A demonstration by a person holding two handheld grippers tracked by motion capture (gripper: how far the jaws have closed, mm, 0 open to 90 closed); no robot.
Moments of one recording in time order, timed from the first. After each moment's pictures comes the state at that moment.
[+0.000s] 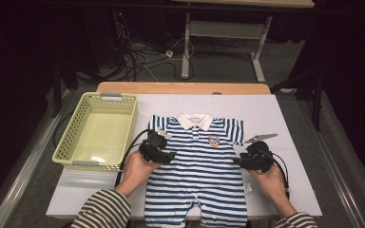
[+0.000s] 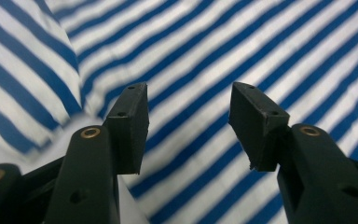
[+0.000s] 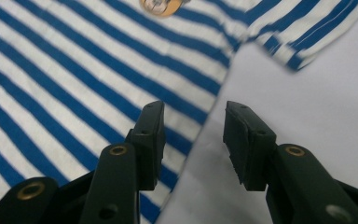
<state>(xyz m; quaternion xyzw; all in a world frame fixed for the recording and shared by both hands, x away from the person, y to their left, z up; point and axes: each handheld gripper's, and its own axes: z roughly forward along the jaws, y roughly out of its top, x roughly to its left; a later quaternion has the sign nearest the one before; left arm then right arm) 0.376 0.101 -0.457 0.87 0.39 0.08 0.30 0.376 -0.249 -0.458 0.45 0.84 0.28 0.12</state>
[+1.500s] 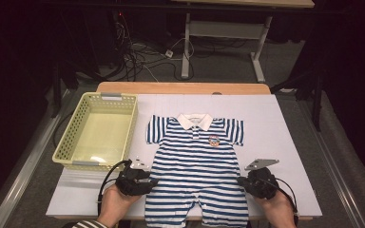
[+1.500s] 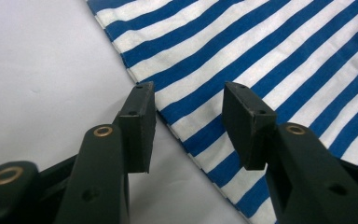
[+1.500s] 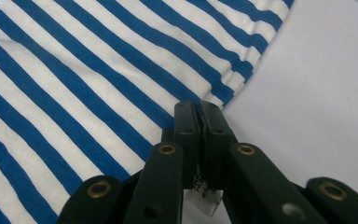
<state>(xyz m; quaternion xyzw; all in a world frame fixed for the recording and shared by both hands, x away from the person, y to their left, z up) 0.297 0.150 -0.483 0.85 0.41 0.06 0.32 0.303 -0.245 -0.463 0.41 0.87 0.25 0.13</state>
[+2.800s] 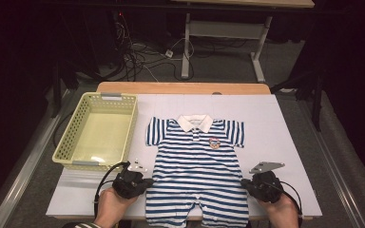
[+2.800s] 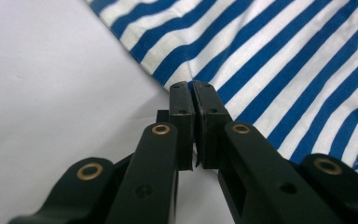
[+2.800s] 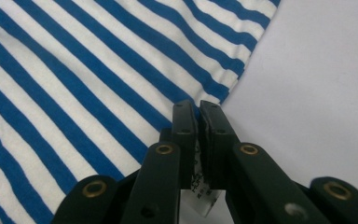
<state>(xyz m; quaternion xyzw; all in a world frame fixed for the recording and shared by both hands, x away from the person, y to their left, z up) 0.290 0.157 -0.476 0.87 0.39 0.04 0.31 0.294 -0.254 -0.462 0.41 0.86 0.26 0.14</state>
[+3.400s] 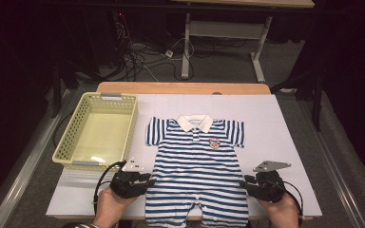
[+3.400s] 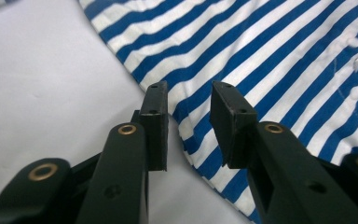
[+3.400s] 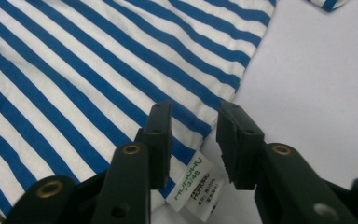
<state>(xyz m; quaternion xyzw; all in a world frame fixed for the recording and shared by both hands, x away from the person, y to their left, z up) 0.284 0.162 -0.470 0.85 0.39 0.06 0.36 0.293 -0.259 -0.457 0.42 0.84 0.30 0.14</state>
